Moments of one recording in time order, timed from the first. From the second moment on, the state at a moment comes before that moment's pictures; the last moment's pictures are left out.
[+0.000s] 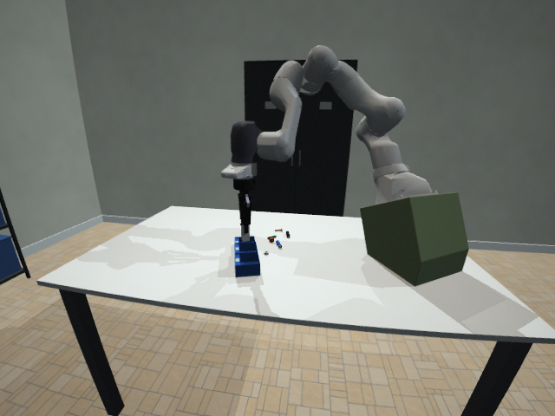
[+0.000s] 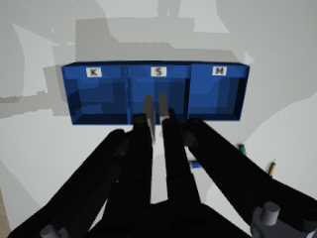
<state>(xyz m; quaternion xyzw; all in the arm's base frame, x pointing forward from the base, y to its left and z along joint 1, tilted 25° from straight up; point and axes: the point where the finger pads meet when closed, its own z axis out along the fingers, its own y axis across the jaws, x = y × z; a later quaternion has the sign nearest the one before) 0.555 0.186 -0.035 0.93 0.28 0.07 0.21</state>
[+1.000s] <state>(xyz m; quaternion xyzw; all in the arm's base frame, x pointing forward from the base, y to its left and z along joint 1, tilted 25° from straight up) 0.551 0.192 -0.041 0.93 0.29 0.07 0.21</state>
